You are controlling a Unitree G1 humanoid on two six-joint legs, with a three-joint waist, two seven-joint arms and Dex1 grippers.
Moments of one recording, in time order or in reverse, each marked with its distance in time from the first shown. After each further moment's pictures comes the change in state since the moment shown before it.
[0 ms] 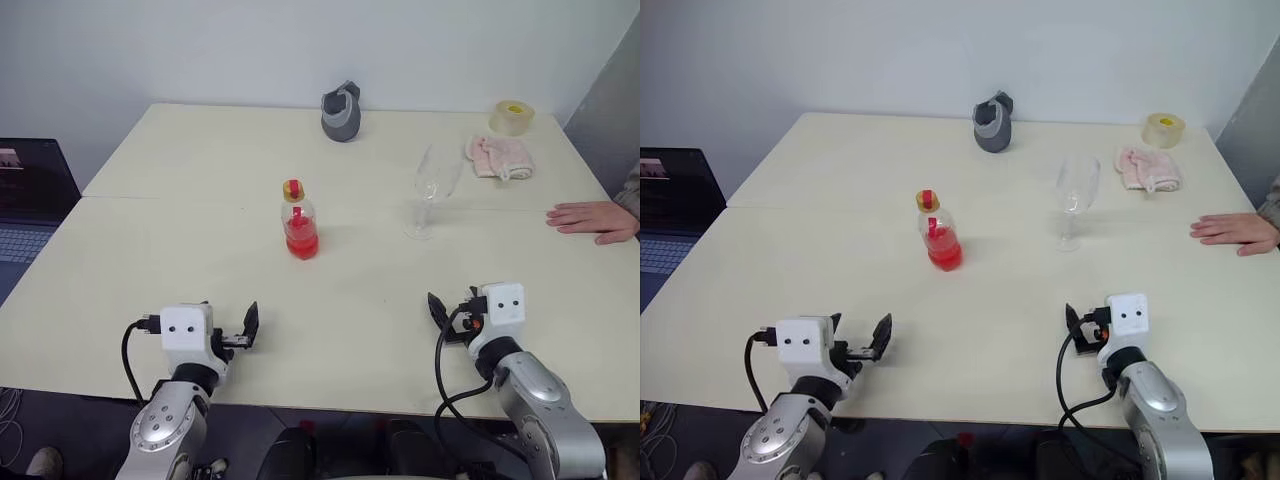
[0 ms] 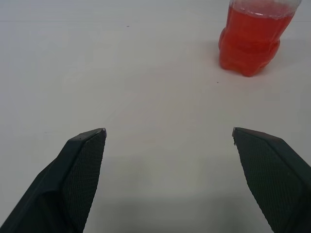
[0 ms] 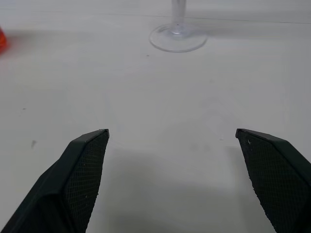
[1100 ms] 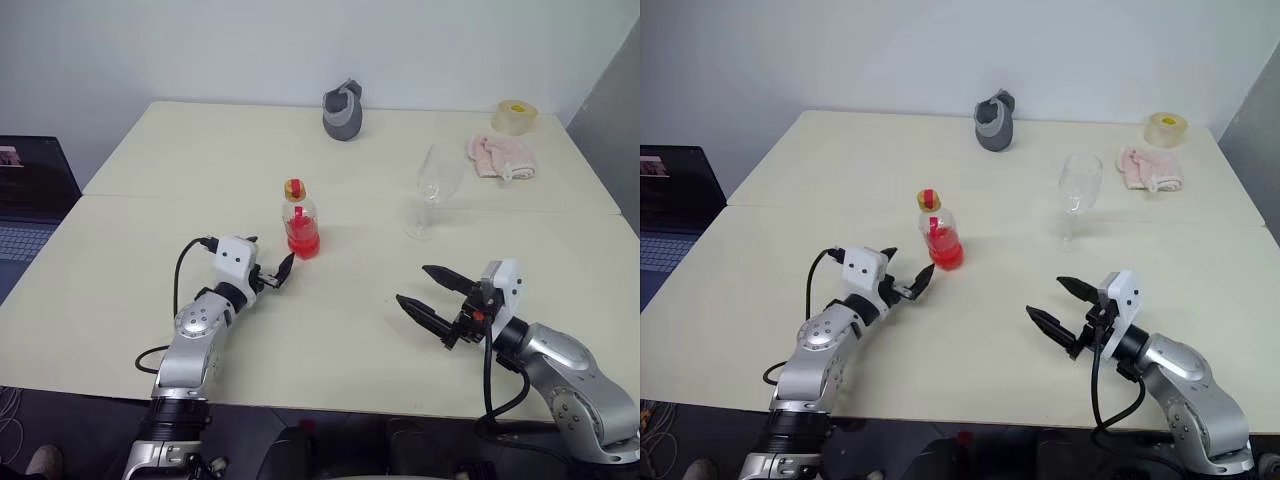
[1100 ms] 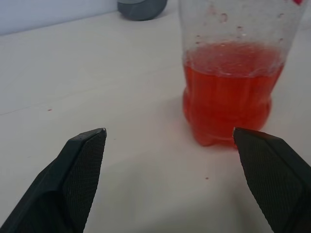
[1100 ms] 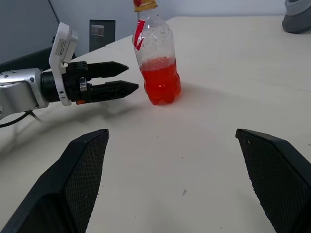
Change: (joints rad) left arm -0.566 0.145 -0.092 0.705 0.038 -0.332 -0.295; right arm -0.124 -0.238 -0.022 0.069 0.327 -0.113 0.449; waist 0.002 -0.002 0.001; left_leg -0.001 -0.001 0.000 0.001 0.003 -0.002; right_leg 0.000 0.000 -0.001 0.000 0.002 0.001
